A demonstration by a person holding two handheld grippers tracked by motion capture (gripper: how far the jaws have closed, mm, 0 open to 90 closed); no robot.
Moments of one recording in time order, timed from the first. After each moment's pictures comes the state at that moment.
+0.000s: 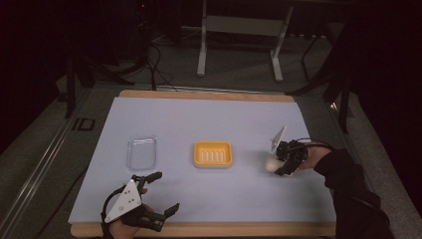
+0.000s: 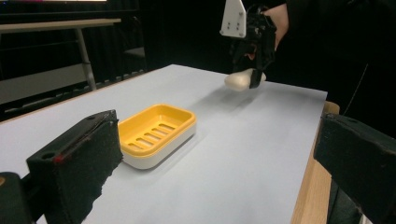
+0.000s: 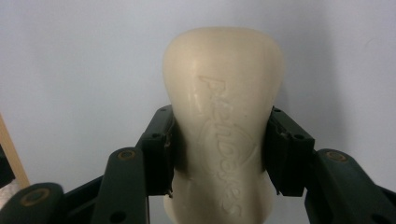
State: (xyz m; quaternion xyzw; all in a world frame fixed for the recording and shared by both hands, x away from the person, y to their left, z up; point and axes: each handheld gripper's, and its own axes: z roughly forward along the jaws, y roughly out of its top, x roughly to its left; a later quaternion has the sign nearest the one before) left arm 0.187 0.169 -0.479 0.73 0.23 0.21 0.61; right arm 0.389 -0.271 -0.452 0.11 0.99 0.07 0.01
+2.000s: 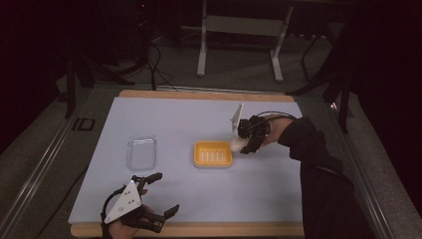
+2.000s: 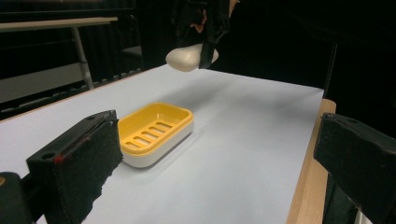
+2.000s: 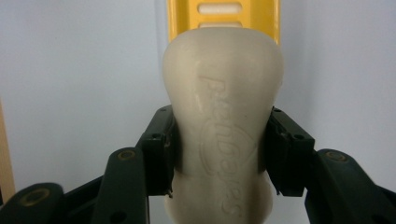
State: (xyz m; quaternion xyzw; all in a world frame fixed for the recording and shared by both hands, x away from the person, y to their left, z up) left arm 0.185 0.170 -0.478 0.73 0.23 0.21 0.61; right arm 0.417 -0.148 -0.396 -0.02 1.00 0.08 0.04
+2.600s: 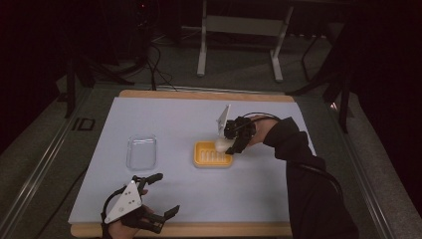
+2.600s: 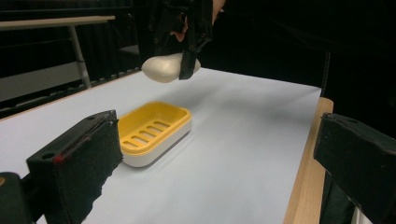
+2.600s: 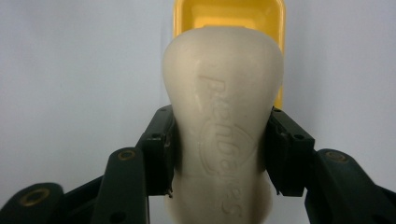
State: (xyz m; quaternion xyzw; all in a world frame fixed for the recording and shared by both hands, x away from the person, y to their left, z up) left arm 0.185 0.170 -0.478 0.73 0.23 0.20 0.61; right arm 0.417 -0.113 -0.407 -0.04 0.99 0.12 0.03
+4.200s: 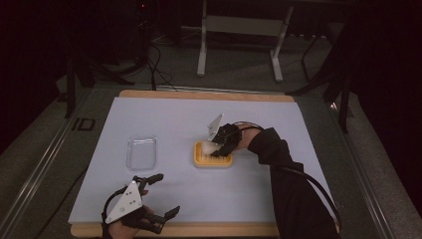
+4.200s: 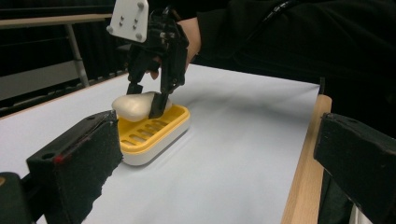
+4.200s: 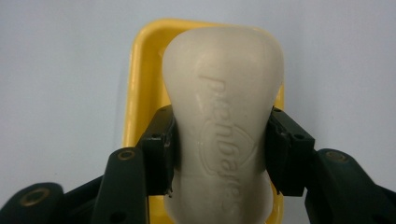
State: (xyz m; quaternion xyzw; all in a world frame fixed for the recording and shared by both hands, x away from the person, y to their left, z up) left arm 0.185 0.169 -0.479 0.74 0.22 0.20 0.61; right arm 0.438 -0.095 -0.469 -0.07 0.97 0.21 0.05
